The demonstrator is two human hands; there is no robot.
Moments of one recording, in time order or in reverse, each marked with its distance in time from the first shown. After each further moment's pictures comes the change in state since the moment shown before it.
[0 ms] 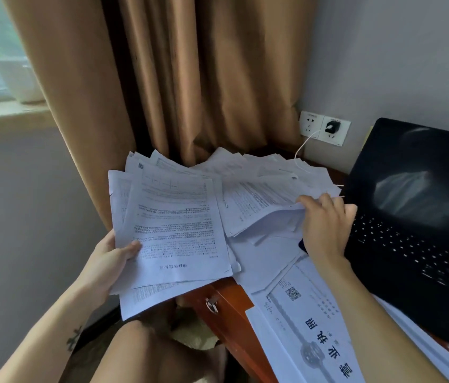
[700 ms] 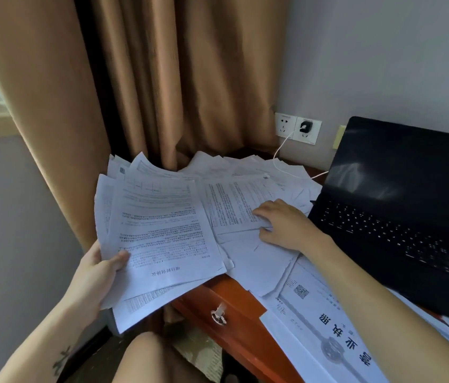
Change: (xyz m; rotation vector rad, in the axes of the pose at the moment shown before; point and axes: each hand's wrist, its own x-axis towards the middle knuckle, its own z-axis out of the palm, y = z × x) left_hand 0.038 -0.005 -0.015 -0.014 -0.076 0.008; right_hand 0.019 -0.036 0.006 0.154 -0.731 -0.320
